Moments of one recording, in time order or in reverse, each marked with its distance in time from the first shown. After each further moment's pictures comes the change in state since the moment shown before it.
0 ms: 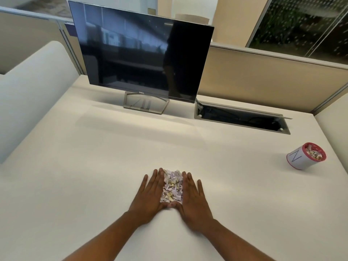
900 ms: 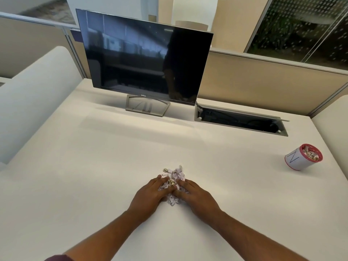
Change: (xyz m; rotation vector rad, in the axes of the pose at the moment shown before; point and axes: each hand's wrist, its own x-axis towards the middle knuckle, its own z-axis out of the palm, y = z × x) left_hand -0.004 0.000 -0.013 -0.177 0.225 0.112; right_hand 0.002 0.007 -0.047 -0.023 0.010 -0.249
